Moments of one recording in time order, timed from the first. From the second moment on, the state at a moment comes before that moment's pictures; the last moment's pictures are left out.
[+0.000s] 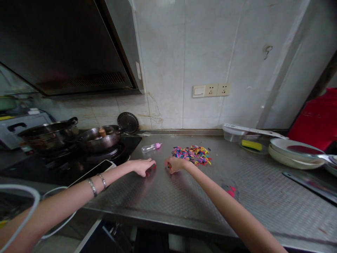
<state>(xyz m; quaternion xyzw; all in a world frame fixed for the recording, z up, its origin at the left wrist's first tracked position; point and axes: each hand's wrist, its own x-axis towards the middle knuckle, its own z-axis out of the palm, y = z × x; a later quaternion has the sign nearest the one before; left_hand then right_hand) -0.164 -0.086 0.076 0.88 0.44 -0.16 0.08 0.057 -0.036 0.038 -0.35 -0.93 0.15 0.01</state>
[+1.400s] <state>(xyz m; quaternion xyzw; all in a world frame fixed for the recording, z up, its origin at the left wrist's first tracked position) -0.157 -0.041 0.096 0.86 0.46 -0.08 0.21 0.091 -0.030 0.042 -0.42 -0.89 0.11 0.13</state>
